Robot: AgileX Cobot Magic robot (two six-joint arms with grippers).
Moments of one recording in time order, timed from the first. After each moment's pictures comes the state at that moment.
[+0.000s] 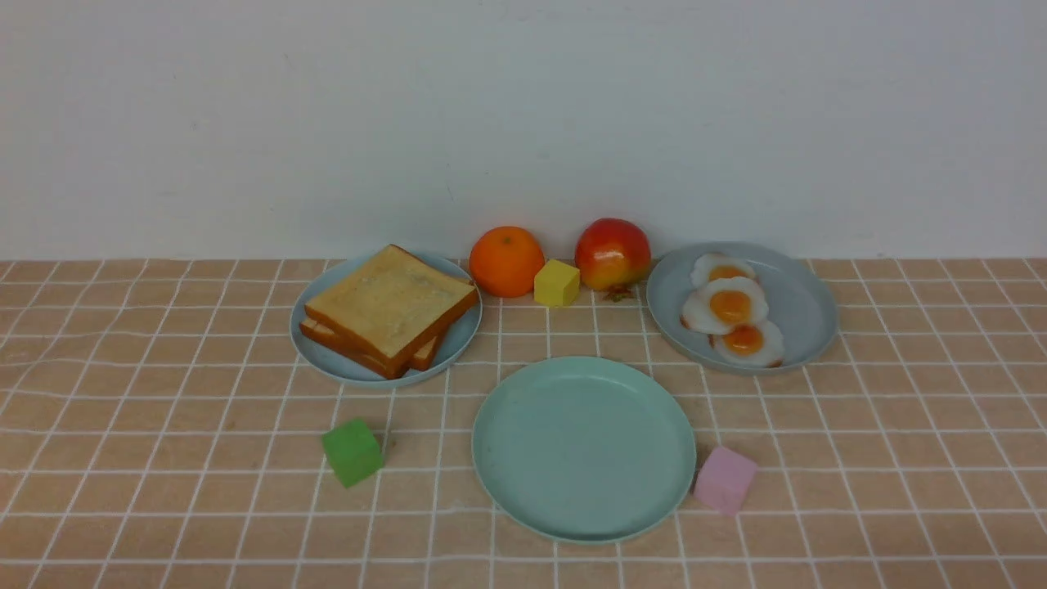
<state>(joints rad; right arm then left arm) 0.06 -0.01 0.02 0.06 0.38 -0.10 0.00 -0.01 0.03 0.03 0.37 -0.26</state>
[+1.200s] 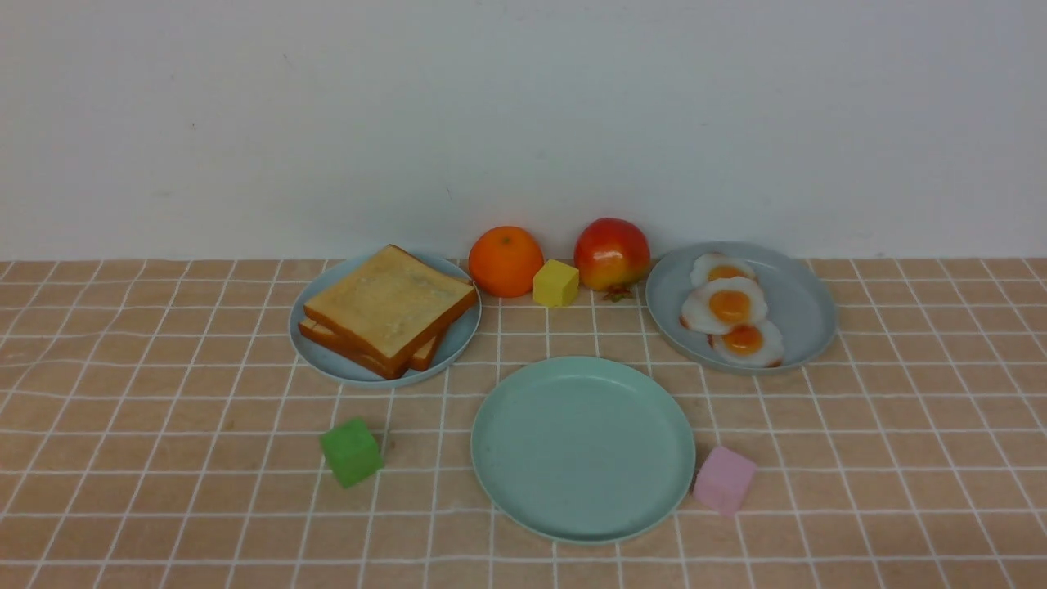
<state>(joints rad) 0.06 -0.01 0.02 0.06 0.38 -0.10 0.00 0.07 -0.09 -0.36 0.02 -0.52</state>
